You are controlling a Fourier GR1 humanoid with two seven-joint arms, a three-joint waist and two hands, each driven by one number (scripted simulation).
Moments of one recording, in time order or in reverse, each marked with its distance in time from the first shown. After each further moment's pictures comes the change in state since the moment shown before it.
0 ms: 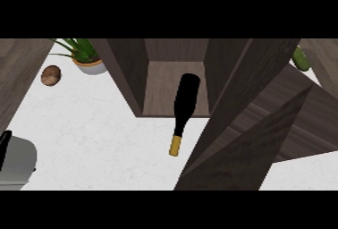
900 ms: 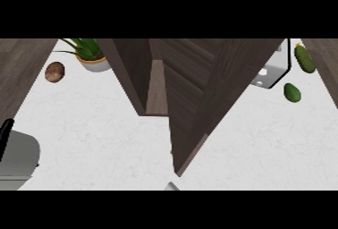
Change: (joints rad) left arm -0.082 -0.023 0.050 0.030 0.063 -0.081 0.092; right arm -0.434 -0.146 0.082 0.090 0.020 -0.346 0.033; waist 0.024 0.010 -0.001
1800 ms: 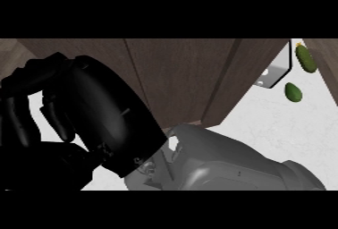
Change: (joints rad) left arm -0.088 -0.071 -0.009 0.059 -0.035 0.015 0.051; right arm -0.691 0.183 -0.301 0.732 -0.243 -0.061 -0.178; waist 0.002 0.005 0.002
